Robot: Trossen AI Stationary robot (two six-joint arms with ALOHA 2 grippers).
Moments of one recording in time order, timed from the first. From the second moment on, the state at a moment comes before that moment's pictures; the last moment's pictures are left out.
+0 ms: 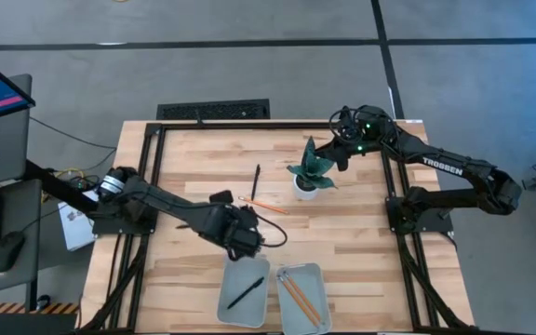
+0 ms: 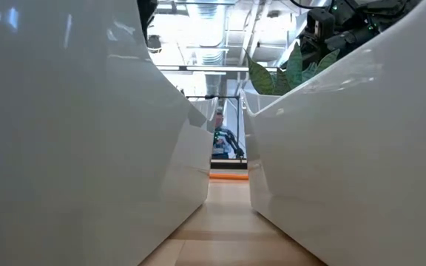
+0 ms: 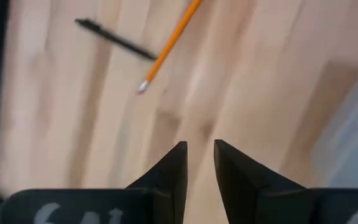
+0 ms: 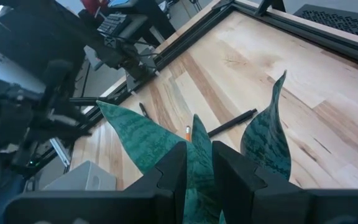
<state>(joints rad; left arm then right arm) -0.34 1.83 1.64 -1.34 -0.41 -0.63 -0.66 1.08 0.71 -0.10 -0.63 0.31</state>
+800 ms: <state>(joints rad) -0.09 1.57 1.38 -1.17 -0.20 -0.26 -0.66 1.08 0.71 -0.09 -0.62 0.31</state>
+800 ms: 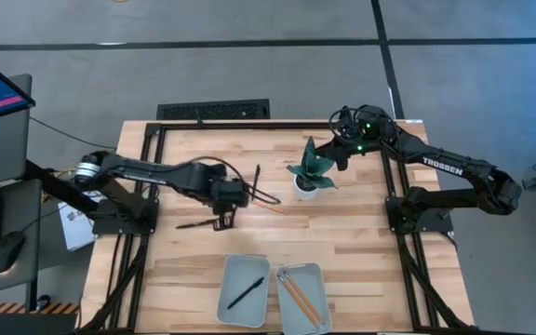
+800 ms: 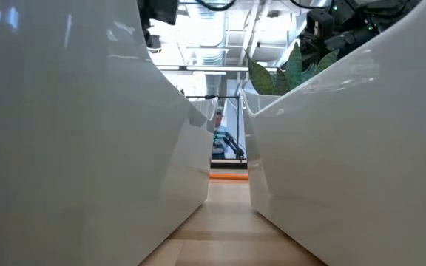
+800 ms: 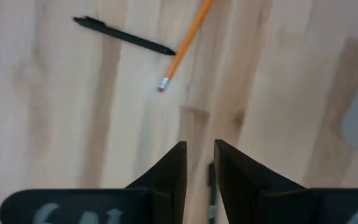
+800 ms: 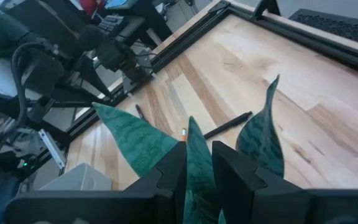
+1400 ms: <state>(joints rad) -0.04 1.29 0.84 -0.91 -0.14 -0.41 -0.67 1.08 0.71 -0.07 -0.57 0.31</state>
